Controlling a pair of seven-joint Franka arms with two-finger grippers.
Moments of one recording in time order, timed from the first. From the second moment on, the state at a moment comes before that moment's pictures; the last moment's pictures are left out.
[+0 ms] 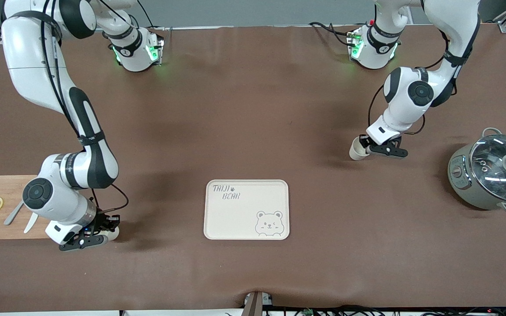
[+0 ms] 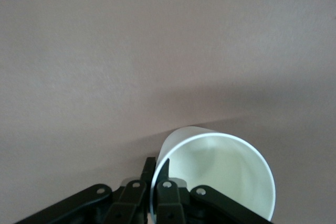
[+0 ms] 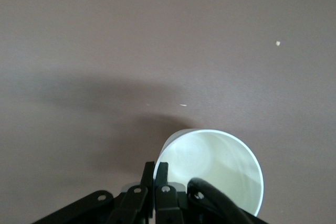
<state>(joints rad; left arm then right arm) -0.05 0.18 -0.15 -2.52 -0.02 2.81 0.02 0.06 0.78 0.00 -1.39 0.00 2.29 -0.12</state>
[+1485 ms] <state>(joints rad) -0.41 0.72 -0.14 -1.41 0.07 2.18 -0.72 0.48 0.83 0.01 -1.26 0.00 2.20 0.70</state>
